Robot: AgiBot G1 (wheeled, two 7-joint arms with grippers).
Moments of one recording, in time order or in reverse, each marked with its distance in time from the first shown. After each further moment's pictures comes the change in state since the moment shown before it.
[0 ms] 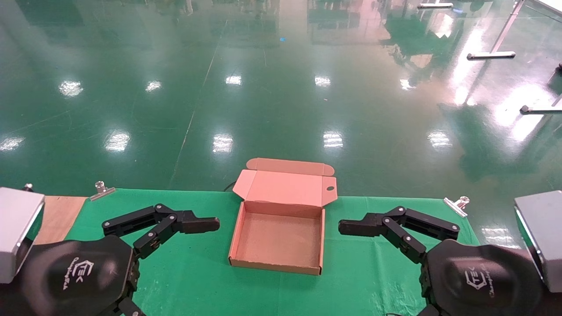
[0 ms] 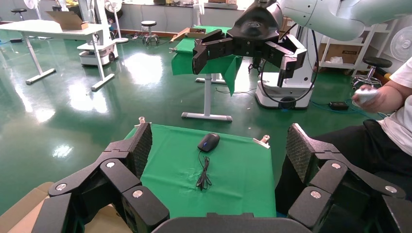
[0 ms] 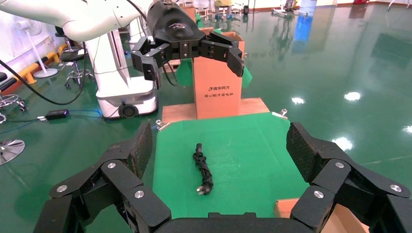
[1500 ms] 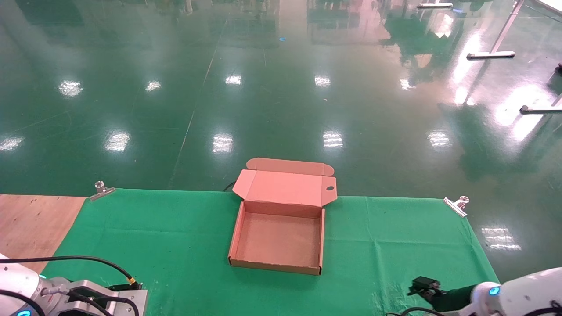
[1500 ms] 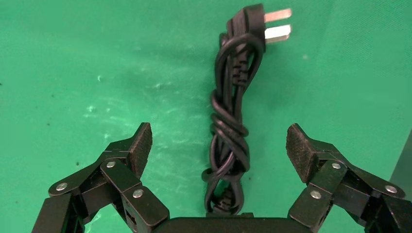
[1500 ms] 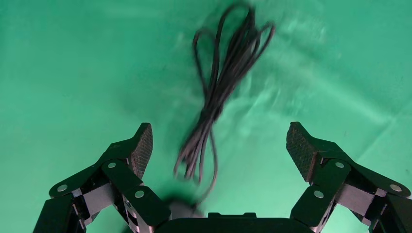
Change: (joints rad) left arm -0.300 0.269 0.464 0.502 1.156 -0.130 0.153; right arm 0.167 -0.292 -0.460 -0.197 -1.393 0.282 -0.409
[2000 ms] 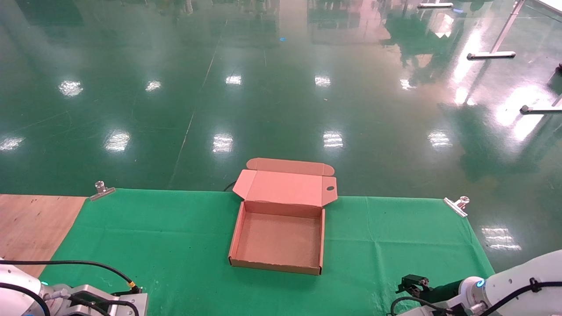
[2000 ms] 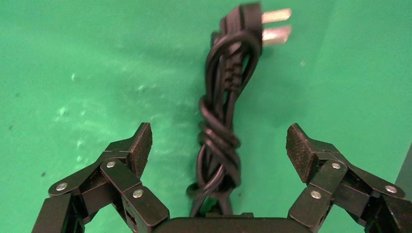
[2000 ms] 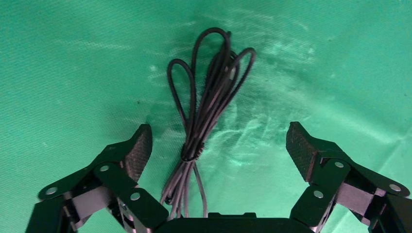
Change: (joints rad) left arm -0.028 0.059 -0.002 0.230 -0.015 -0.035 0.145; right arm 0.059 -0.083 0.009 -0.268 0.063 0.053 -0.157
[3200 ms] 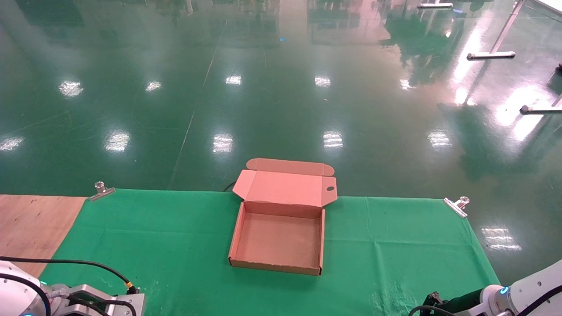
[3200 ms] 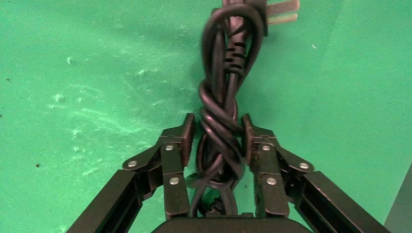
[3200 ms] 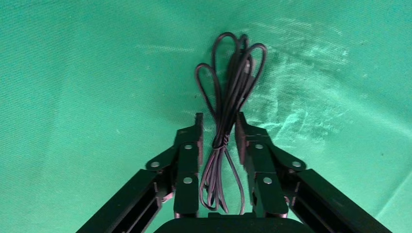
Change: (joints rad) left arm -0.046 0.048 0.014 0.190 0.019 -0.029 0.110; right arm 0.004 0.058 0.005 0.020 0.048 -0.110 -0.024
